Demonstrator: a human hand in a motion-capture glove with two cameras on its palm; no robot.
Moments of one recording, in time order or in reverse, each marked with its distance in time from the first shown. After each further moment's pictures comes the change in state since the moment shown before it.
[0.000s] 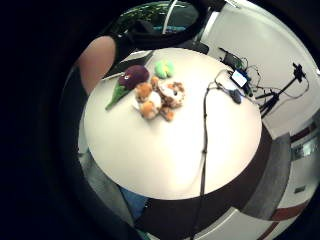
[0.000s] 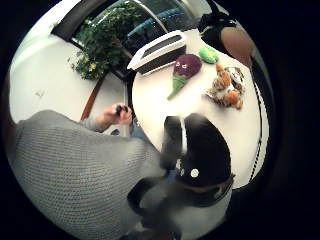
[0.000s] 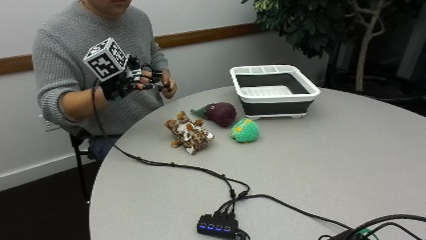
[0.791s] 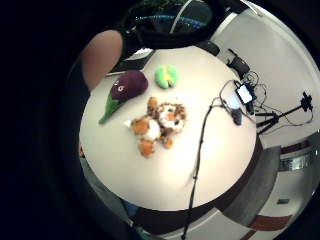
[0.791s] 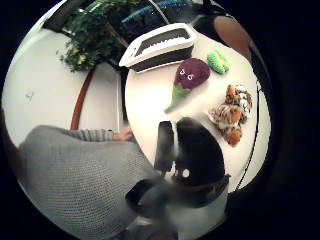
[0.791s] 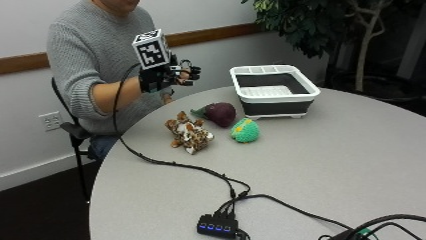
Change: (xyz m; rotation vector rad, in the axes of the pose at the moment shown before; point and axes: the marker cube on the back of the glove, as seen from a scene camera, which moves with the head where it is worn) arm 0.010 -0.119 0.029 -0.169 0.090 -0.010
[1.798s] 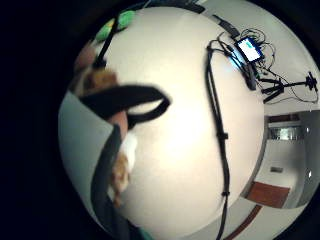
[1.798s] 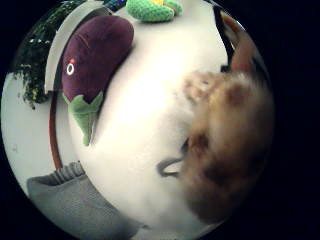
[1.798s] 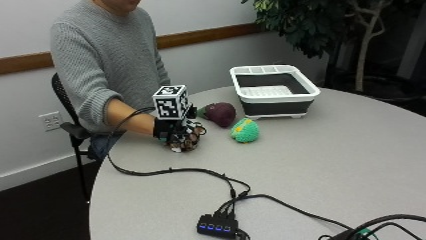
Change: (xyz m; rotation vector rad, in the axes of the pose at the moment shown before) arm 0.084 0.000 0.155 -0.148 0.158 0.255
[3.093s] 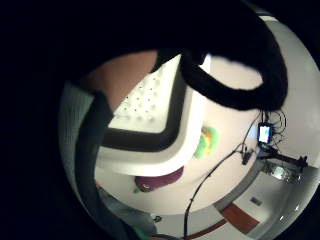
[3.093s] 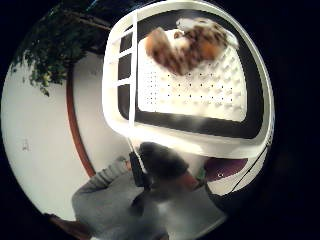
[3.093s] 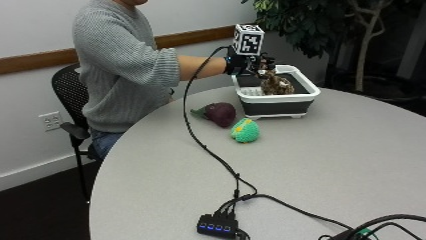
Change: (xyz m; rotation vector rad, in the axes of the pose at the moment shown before) arm -0.265 -0.196 -0.131 -0.202 -0.106 -0.338
